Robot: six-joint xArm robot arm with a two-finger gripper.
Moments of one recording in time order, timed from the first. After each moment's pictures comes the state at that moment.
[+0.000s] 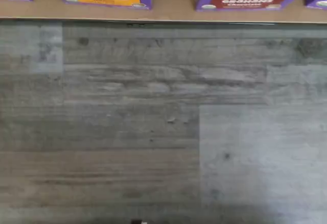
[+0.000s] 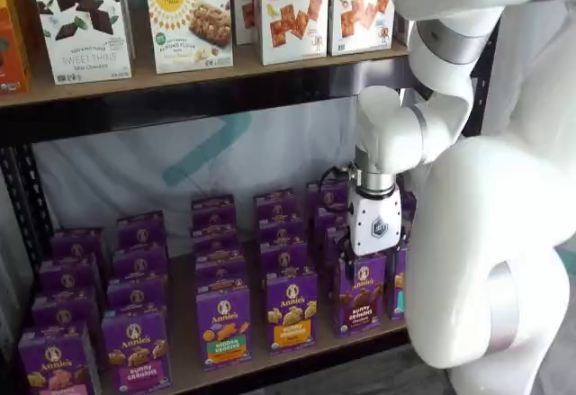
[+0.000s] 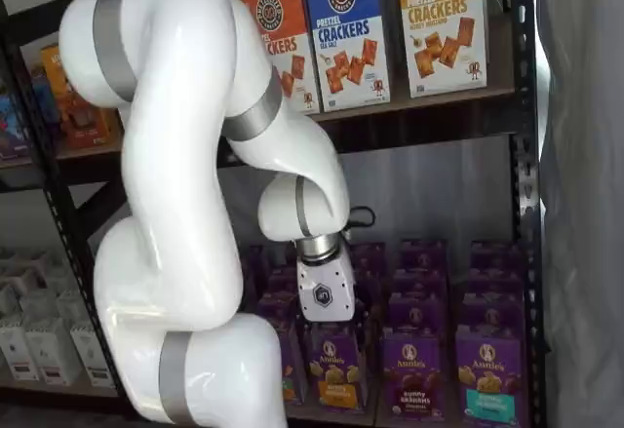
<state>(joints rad) -0.01 -0.07 -0.42 -0.09 0.52 0.08</state>
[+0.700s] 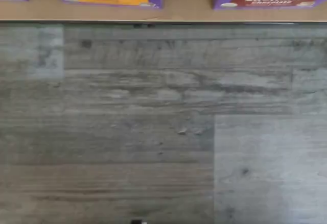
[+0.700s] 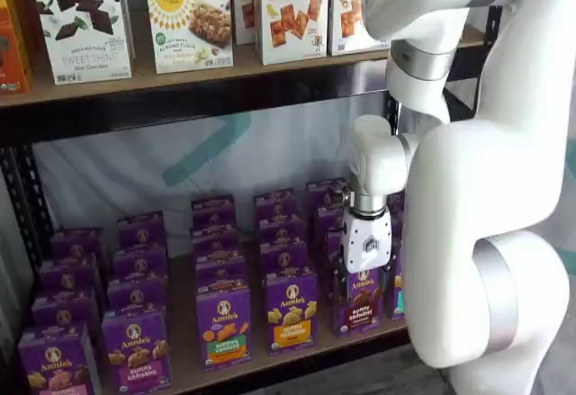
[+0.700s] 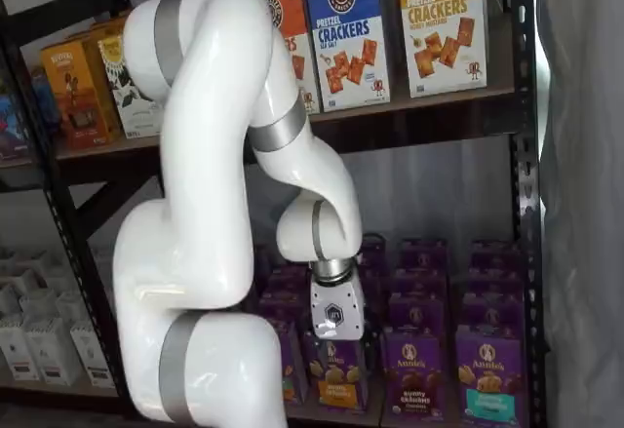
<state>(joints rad) -0.02 0.22 -0.56 -0.04 0.40 0.02</state>
